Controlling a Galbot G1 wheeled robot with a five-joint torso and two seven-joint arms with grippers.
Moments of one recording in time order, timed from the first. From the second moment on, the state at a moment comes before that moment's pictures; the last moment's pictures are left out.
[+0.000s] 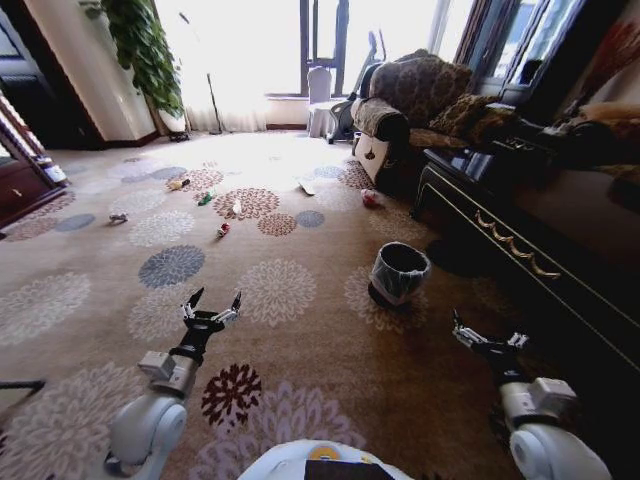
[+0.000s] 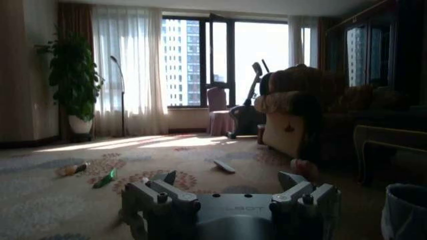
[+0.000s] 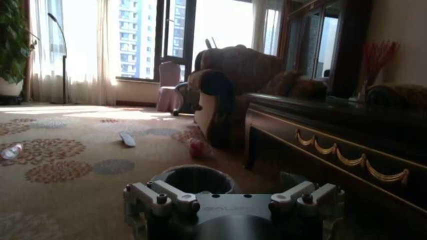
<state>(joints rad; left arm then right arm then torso) 1.69 -1.21 -0.76 -2.28 -0.38 0.05 0.01 -1.72 1.31 0.91 2.21 0.36 -0.12 -0.02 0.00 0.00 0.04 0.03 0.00</state>
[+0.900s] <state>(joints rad) 1.74 -1.23 -0.76 -2.30 -0.29 0.01 0.04 -1.72 1.28 0.89 2.19 0.36 -0.08 -0.02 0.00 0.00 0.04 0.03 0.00</state>
